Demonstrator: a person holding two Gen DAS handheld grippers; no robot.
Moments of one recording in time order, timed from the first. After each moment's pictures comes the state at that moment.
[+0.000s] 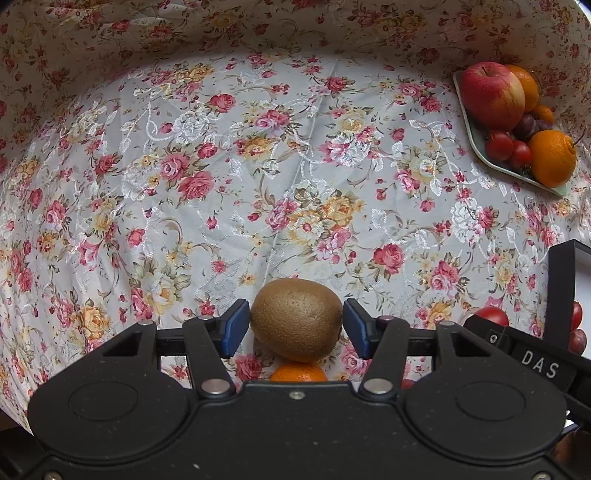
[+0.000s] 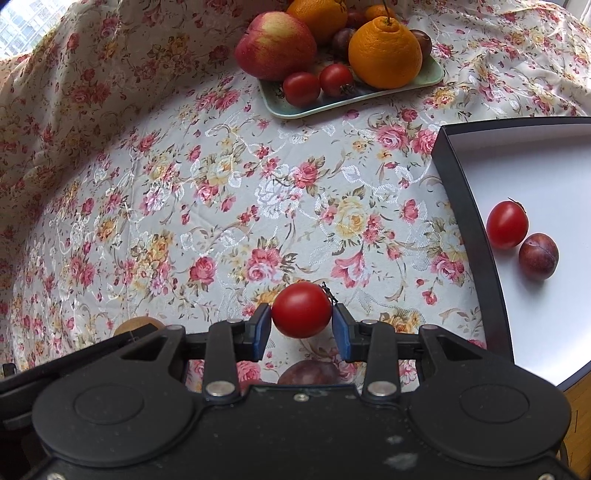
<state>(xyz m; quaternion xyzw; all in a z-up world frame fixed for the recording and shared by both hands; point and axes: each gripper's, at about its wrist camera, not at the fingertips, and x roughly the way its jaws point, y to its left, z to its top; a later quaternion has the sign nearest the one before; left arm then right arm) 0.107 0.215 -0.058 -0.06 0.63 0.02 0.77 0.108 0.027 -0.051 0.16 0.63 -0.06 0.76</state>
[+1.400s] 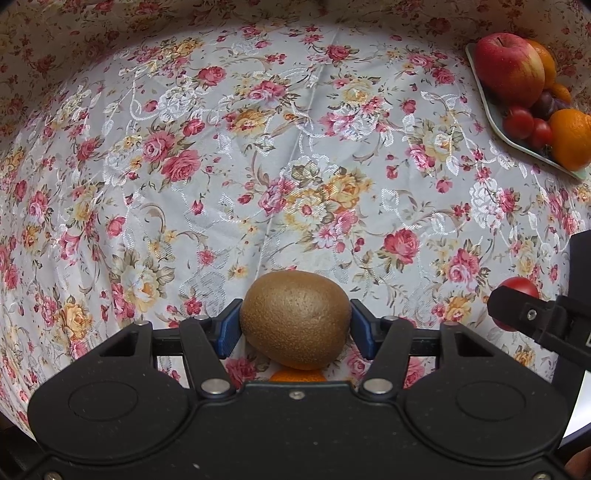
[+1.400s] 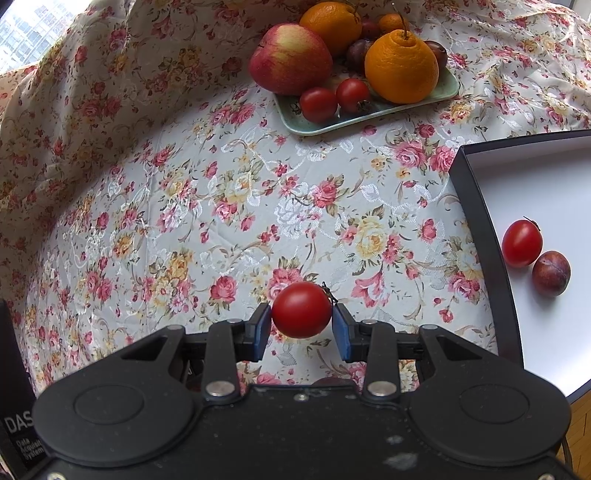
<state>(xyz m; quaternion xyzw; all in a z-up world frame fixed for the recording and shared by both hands) 0.114 0.206 -0.088 -0.05 0.65 0.03 0.75 0.118 0.030 -0.049 0.17 0.62 -0.05 0.76</state>
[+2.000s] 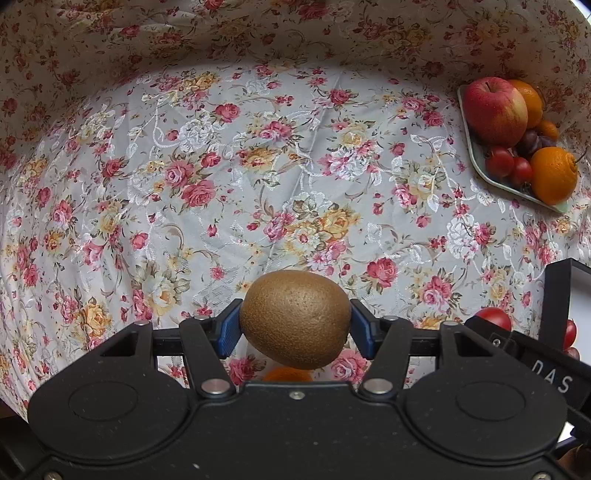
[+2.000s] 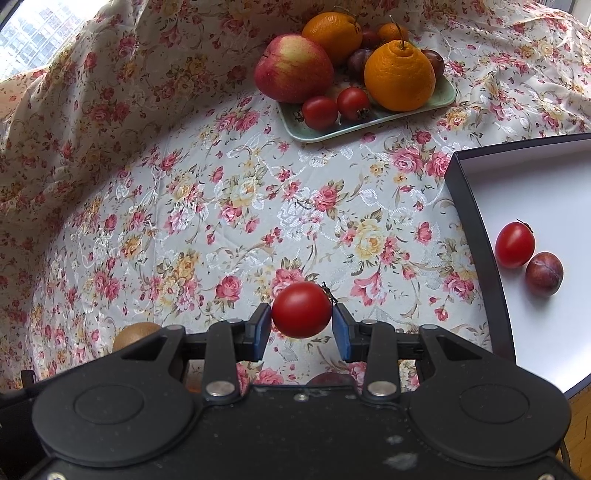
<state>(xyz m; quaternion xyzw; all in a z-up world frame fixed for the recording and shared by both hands) 0.108 0.208 -0.045 -0.07 0.63 0.04 0.78 0.111 0.025 -0.038 0.17 0.61 -0.04 0.77</state>
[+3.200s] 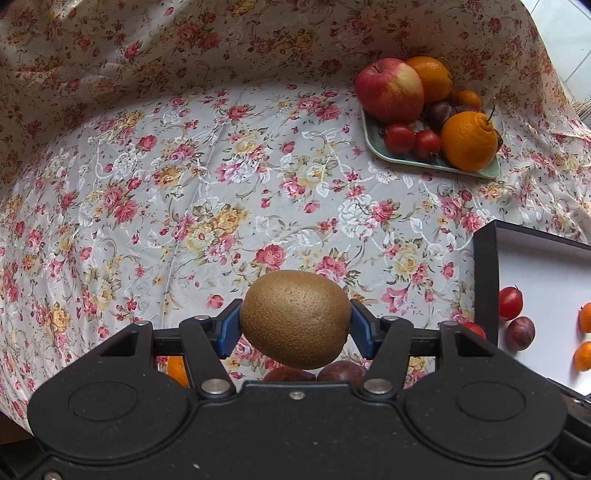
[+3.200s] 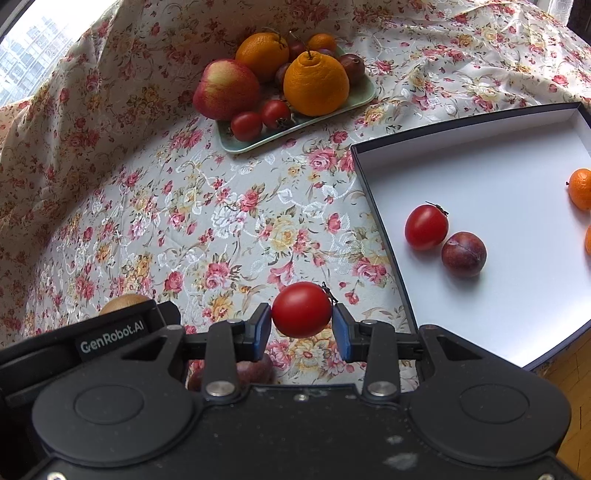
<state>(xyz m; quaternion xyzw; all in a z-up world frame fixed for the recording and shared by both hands) 0.093 0.115 -0.019 -0.02 0.60 0.00 0.80 0.073 -0.040 -0.022 0.19 0.60 -0.08 0.78</state>
